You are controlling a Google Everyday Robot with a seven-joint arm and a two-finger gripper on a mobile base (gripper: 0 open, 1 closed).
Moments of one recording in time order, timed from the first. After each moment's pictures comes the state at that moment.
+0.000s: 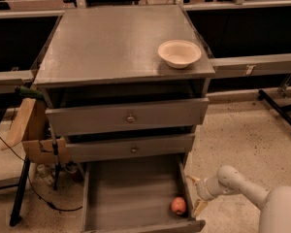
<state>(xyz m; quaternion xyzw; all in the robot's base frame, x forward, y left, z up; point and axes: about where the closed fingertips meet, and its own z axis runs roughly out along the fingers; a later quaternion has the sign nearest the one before) 0.540 -0.231 0.211 -0.70 0.65 0.16 0.24</state>
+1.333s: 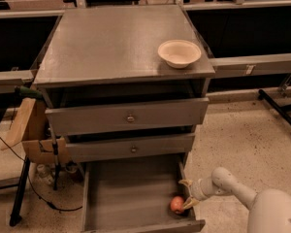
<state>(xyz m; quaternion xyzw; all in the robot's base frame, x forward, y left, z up) 0.561 -0.209 0.179 -0.70 0.64 0.16 0.27</state>
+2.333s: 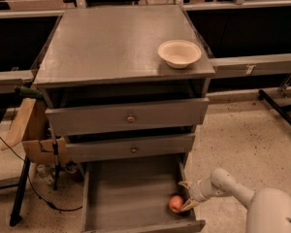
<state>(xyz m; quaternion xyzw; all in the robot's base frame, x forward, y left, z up) 0.552 -0.209 0.171 -0.70 0.64 0.17 0.25</state>
